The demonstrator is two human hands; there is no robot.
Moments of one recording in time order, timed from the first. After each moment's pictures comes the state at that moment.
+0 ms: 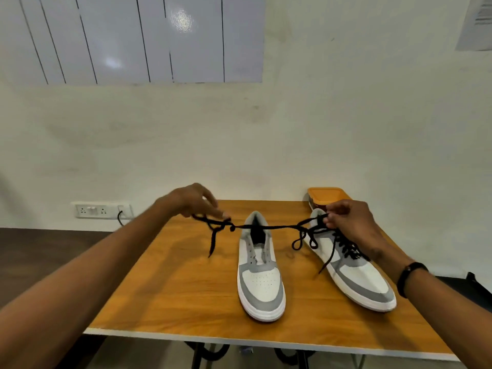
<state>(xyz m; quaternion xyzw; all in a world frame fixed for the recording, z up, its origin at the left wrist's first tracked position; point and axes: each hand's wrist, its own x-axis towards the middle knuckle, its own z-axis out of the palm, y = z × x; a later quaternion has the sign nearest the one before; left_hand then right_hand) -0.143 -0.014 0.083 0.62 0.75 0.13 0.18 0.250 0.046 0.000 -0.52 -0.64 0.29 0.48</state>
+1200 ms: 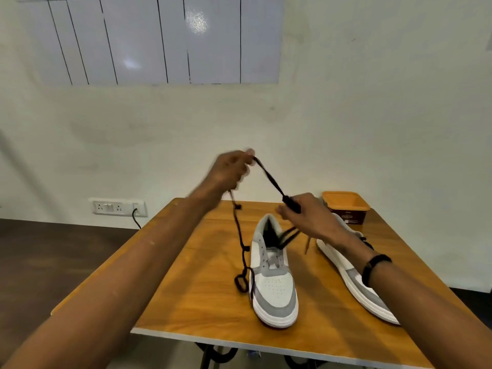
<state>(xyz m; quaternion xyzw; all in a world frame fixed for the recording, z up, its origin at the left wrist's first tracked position) -0.083 -0.013 0.111 0.57 0.50 0.59 0.29 0.138 0.032 0.037 -0.42 -0.83 0.18 0.31</state>
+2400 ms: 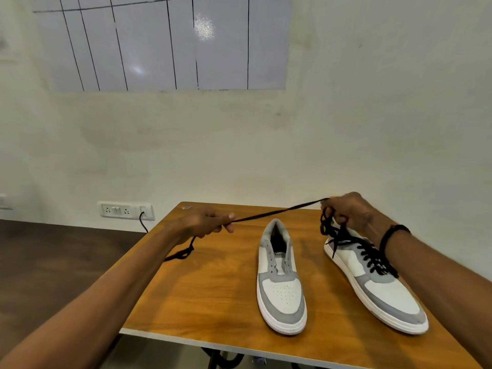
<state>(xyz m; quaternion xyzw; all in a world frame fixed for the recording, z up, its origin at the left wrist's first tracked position) -0.175 -0.031 0.034 0.63 0.66 0.30 0.29 0.178 0.102 0.050 -0.61 -0.55 0.41 0.40</state>
